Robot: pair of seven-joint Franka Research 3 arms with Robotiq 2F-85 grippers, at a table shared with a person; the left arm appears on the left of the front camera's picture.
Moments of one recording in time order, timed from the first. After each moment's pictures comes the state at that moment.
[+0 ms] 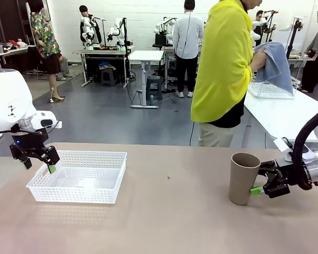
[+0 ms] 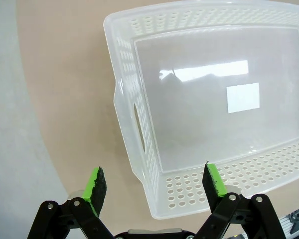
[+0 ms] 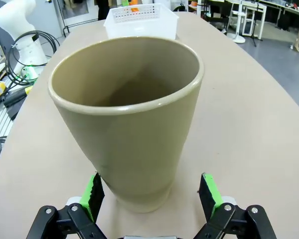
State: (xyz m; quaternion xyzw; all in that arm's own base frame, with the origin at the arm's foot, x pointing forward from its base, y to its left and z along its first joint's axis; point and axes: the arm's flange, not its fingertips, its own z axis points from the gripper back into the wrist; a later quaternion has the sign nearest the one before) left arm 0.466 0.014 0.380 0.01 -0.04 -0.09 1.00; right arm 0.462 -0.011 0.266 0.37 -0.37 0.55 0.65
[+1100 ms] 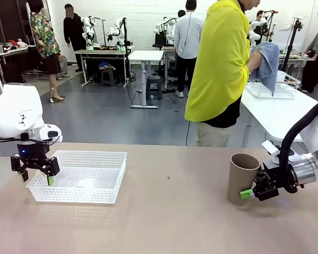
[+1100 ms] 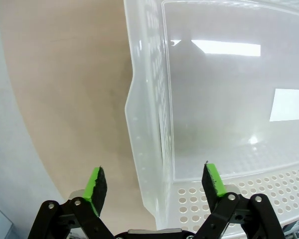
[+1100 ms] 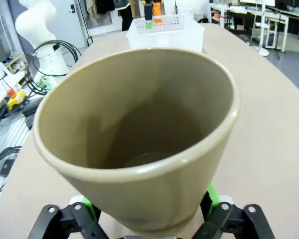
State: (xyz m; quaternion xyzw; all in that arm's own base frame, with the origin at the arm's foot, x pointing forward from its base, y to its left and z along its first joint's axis) left arm 0.481 0.020 0.334 0.03 0.04 -0.04 1.00; right arm 0.464 0.024 0.252 0.43 -0.35 0.56 0.62
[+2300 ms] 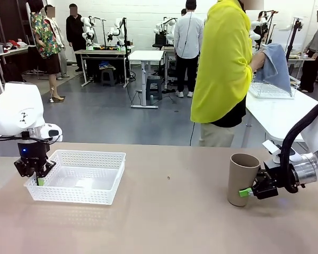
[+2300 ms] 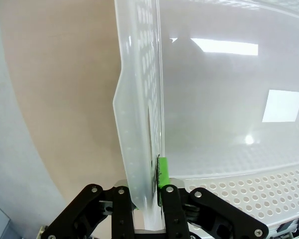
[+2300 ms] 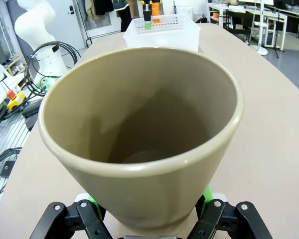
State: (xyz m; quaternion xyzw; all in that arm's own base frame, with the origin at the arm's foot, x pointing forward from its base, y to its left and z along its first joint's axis) left arm 0.483 0.018 0.338 0.03 0.05 -0.03 1.00; right arm 0.464 0.018 0.254 0.43 -0.35 0.55 0.62
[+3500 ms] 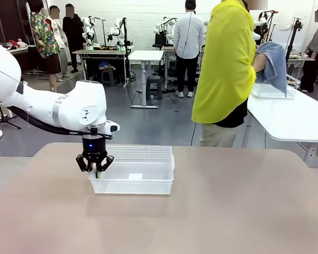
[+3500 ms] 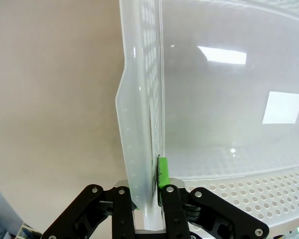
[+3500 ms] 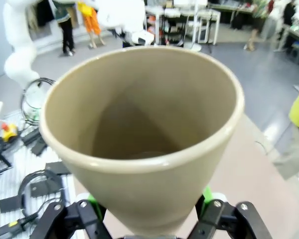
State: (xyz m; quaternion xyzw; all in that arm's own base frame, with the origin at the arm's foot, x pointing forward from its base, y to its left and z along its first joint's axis) left arm 0.521 -0.175 0.337 0.02 0.04 0.01 1.00; right arm 0.314 -0.122 0.516 0.31 -0.43 0.47 0.70
